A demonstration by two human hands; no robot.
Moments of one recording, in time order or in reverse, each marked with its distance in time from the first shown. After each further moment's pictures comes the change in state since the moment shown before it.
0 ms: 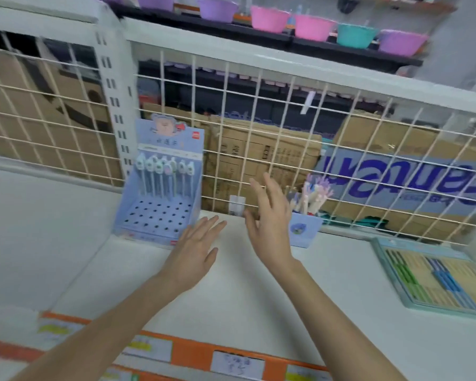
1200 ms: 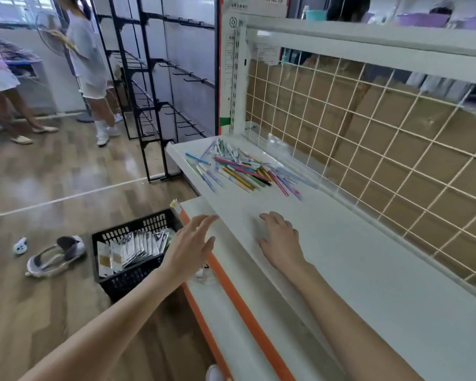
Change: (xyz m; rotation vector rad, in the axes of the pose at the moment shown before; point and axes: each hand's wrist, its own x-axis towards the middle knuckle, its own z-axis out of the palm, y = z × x) left_hand -0.334 -0.412 -0.310 0.314 0.359 -0.784; right_hand -0.001 -0.502 0.375 0.125 -0.934 -0.419
